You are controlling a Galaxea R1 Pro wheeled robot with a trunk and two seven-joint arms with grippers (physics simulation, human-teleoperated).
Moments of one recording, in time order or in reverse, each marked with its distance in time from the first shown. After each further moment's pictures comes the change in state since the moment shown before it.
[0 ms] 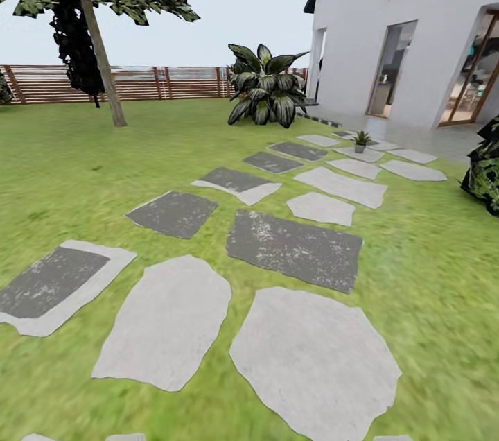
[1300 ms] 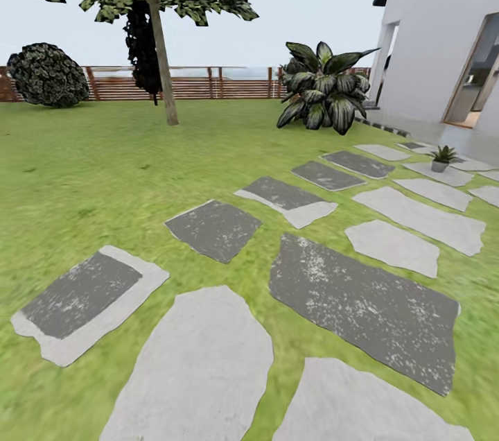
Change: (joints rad) left arm 0.003 0.000 0.000 0.000 0.000 0.000 0.000; right arm 0.000 0.000 0.000 0.000 0.001 -0.001 -0.001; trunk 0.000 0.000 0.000
